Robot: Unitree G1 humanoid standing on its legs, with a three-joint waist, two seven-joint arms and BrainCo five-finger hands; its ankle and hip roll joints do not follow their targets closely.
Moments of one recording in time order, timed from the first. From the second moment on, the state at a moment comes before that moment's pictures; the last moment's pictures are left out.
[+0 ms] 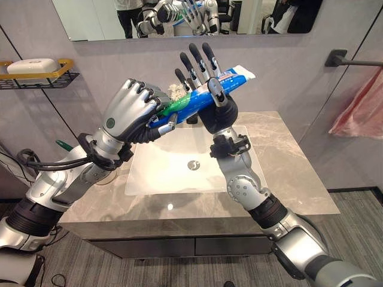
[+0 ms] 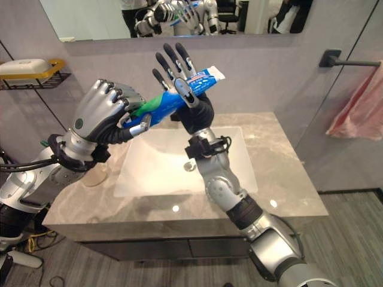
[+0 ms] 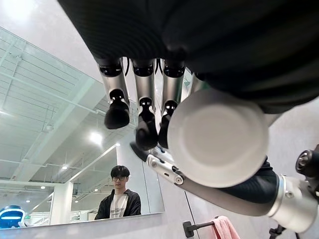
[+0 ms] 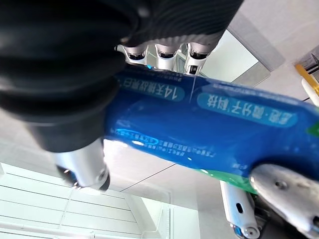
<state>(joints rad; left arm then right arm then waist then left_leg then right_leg) -0.51 0.95 -0.32 -0.16 0.59 -0.36 0.45 -0.71 -0.17 0.53 0.09 1.18 -0.41 0.09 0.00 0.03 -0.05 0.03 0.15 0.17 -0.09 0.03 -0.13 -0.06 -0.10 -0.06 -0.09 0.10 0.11</state>
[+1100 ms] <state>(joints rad) -0.42 0.78 -0.30 -0.23 0.48 -0.32 0.43 -0.67 -0.08 0.44 0.09 1.15 -0.53 -0.19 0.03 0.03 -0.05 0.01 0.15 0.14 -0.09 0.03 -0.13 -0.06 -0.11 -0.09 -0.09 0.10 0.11</state>
